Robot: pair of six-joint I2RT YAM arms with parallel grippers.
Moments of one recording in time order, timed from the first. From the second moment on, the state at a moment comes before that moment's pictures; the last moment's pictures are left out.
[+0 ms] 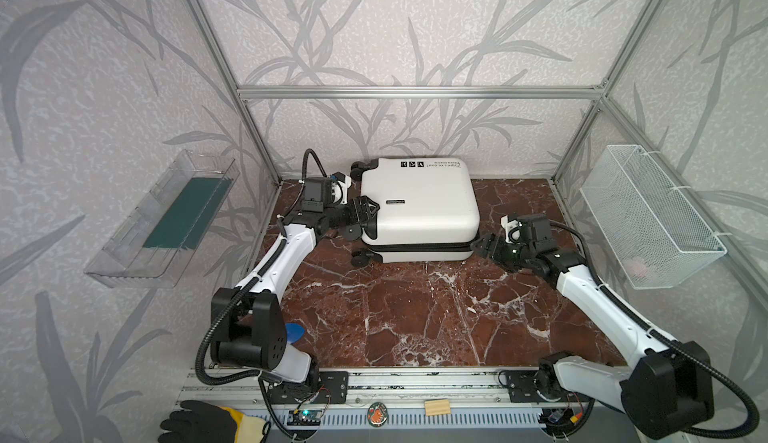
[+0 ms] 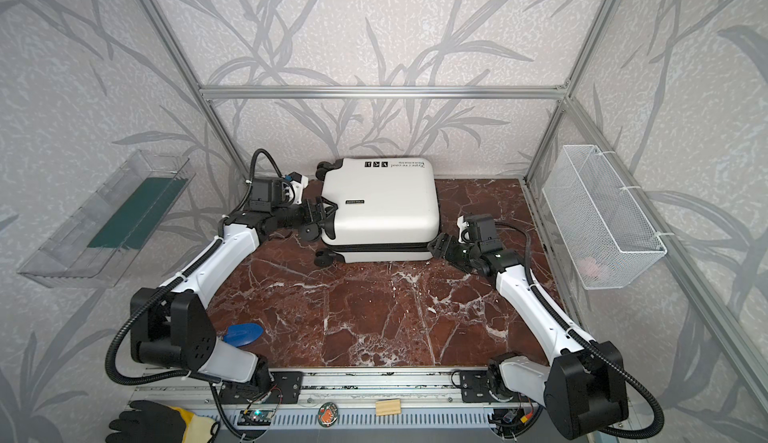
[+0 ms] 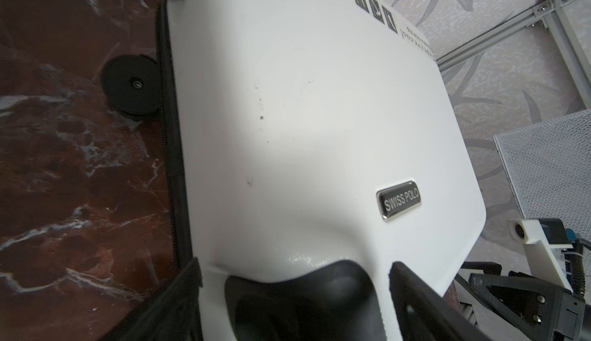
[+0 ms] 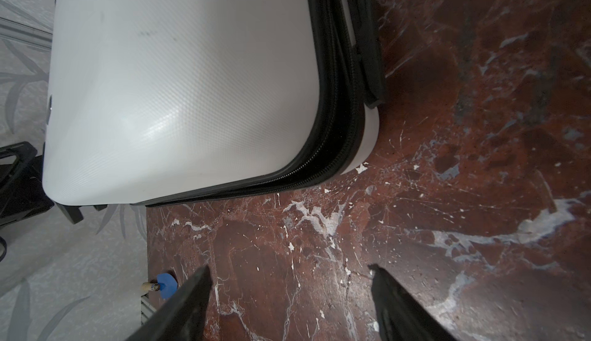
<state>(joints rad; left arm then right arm) -0.14 1.51 1.19 -0.38 0.52 -0.42 0.25 1.19 0.86 -0.46 -0.37 0.70</state>
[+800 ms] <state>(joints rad) -0.43 1.42 1.25 -0.38 0.38 -0.49 -0.06 1.24 0.86 -0.48 -0.25 0.70</state>
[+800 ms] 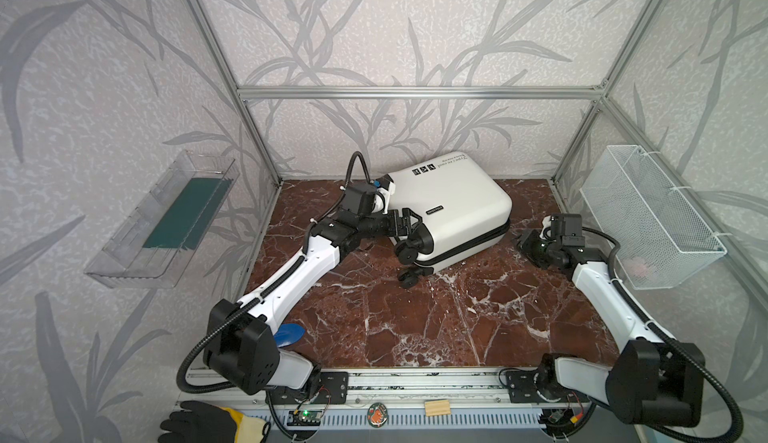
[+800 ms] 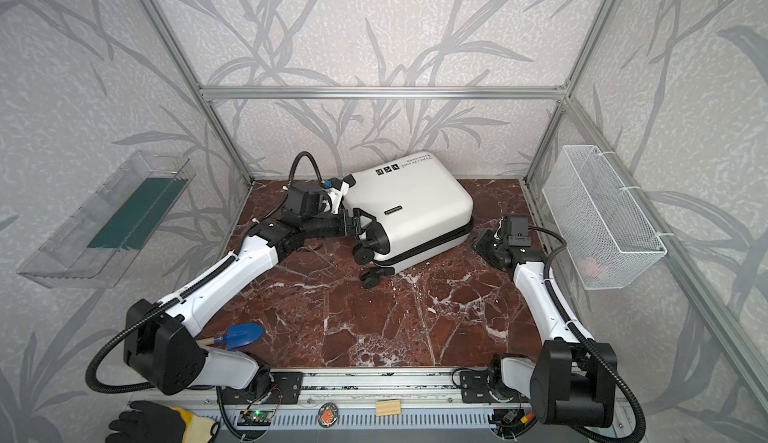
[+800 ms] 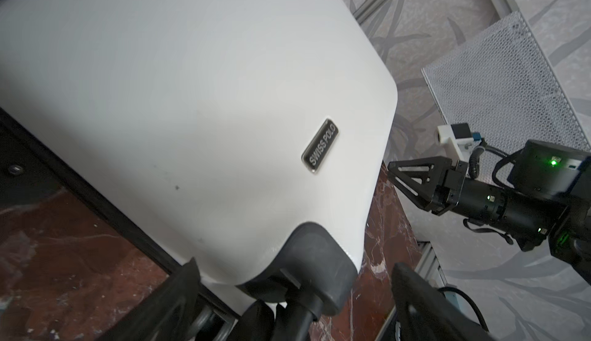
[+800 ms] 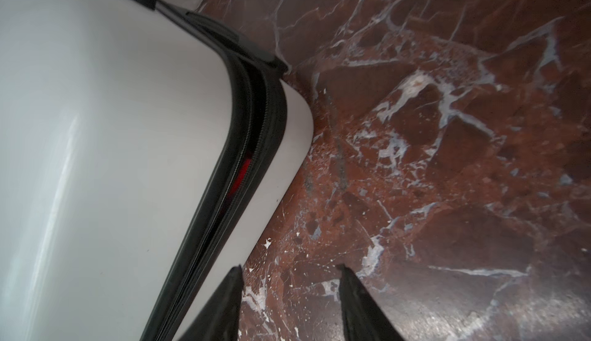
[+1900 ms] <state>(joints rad) -0.11 1.58 1.47 -0.43 0.27 -0.43 0.04 2.07 1.56 -0.41 -0.42 0.76</state>
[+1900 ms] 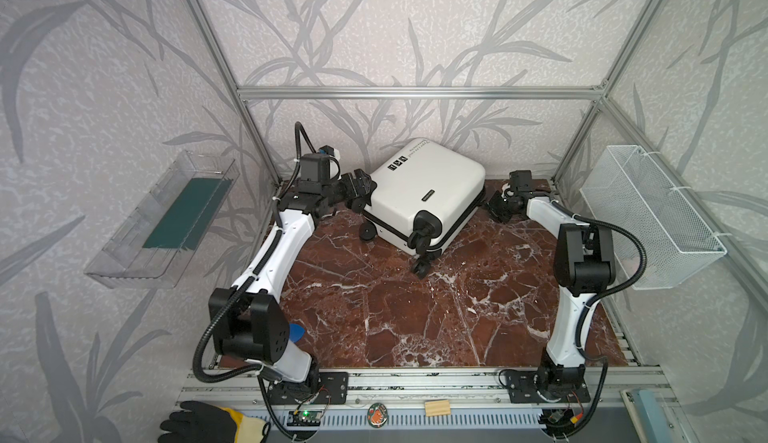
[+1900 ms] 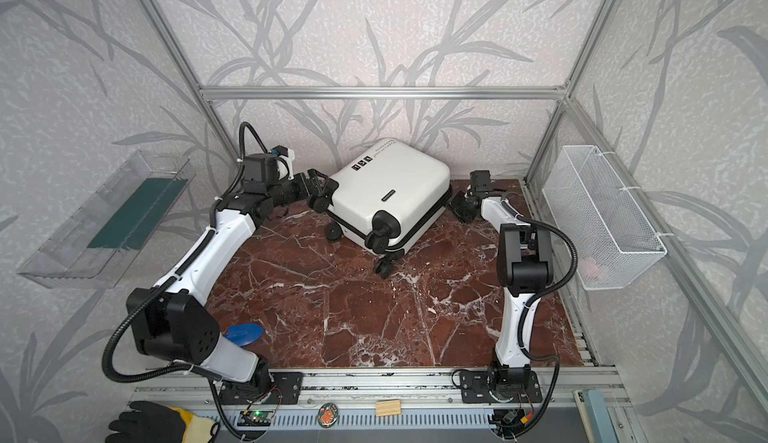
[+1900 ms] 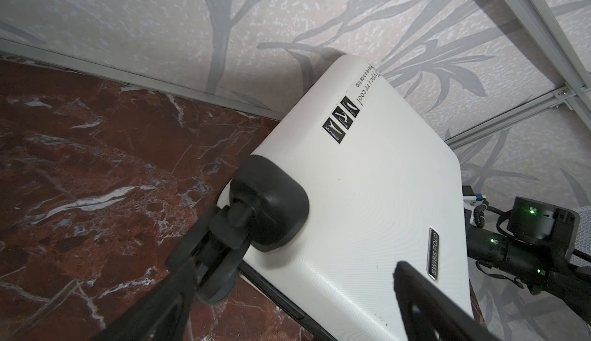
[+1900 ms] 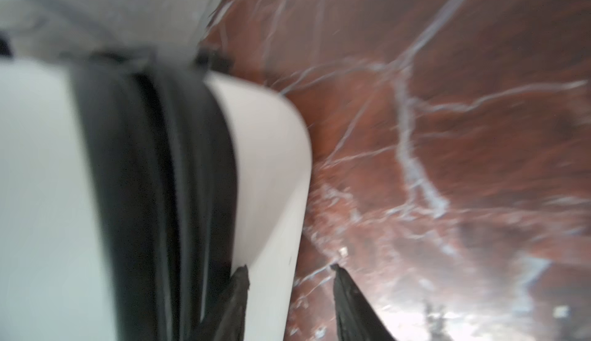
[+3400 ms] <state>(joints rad) -0.34 1.50 1.10 -0.25 0.56 -0.46 0.44 1.23 1.13 -0.73 -0.10 0.46</state>
